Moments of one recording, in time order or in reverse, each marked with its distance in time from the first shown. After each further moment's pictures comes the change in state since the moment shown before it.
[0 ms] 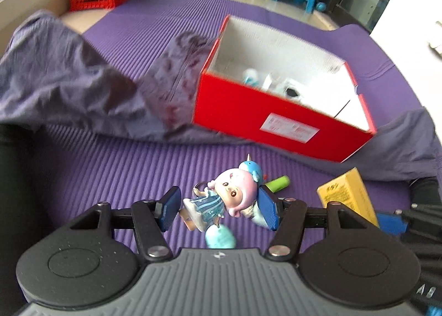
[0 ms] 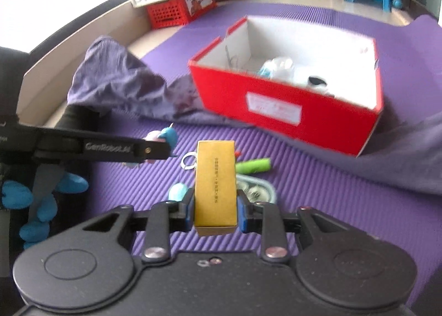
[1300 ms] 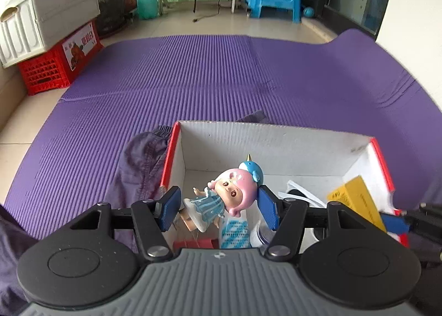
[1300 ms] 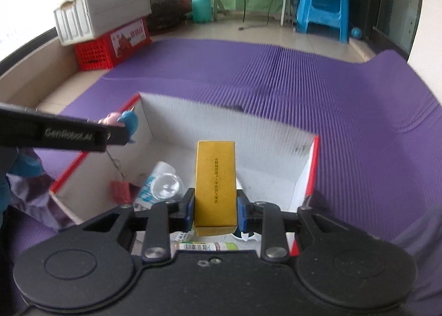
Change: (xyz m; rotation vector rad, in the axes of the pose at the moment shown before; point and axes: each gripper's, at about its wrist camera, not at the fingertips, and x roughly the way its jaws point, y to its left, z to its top) left arm 0.135 -0.071 0.186 0.197 -0.072 0.078; right arm 0.095 -0.113 0.136 0.028 -0.069 -0.224
